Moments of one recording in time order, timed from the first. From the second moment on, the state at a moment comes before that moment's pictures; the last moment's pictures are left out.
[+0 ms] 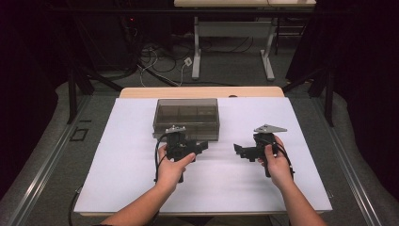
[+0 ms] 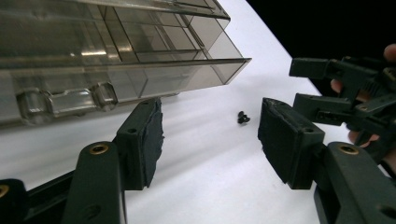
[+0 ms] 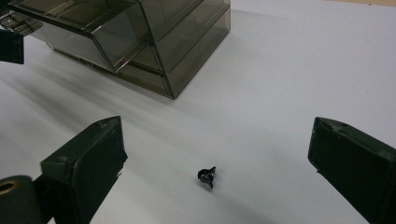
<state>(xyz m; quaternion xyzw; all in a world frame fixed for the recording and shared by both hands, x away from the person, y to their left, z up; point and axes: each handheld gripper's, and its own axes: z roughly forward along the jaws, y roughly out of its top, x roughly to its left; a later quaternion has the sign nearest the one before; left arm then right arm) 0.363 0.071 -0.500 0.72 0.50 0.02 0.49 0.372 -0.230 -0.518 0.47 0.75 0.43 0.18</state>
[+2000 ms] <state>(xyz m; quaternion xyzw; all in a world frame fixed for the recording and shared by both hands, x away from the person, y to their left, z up) 0.382 0.148 -0.457 0.74 0.52 0.13 0.41 0.372 -0.229 -0.519 0.47 0.75 0.43 0.18</state>
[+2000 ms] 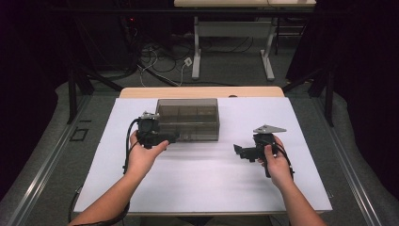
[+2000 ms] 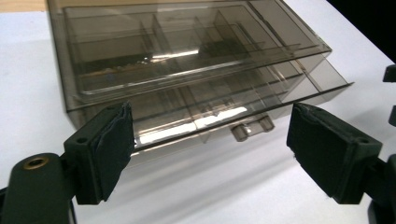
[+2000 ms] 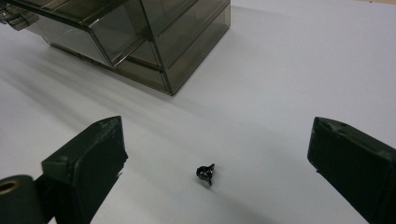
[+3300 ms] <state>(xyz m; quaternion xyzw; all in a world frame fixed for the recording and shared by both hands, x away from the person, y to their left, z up) 0.404 0.195 -0.459 0.72 0.57 0.16 0.36 0.372 -0.228 -0.520 0.47 0.76 0.42 0.18</state>
